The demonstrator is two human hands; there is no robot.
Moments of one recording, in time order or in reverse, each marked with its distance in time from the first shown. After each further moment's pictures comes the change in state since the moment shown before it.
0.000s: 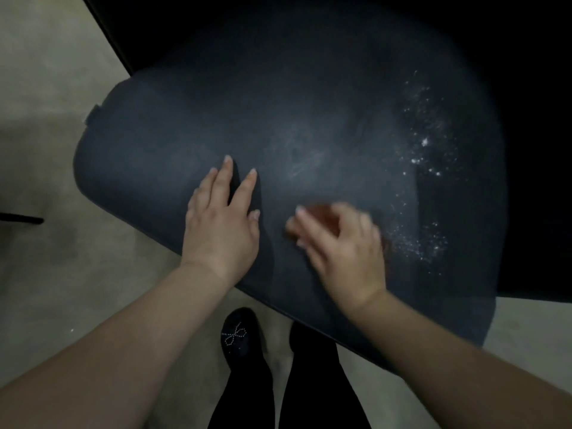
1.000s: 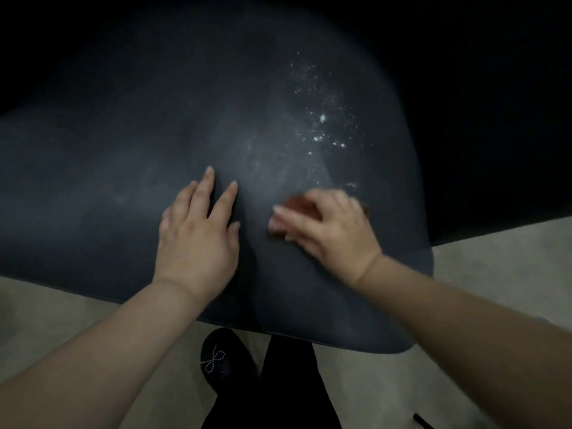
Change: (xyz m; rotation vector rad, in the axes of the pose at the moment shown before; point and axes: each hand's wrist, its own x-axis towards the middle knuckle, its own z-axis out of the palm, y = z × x) left_hand 0.002 0.064 0.026 0.130 -0.015 0.309; right_hand -0.028 0.086 -0.033 -0.070 0.007 -0.069
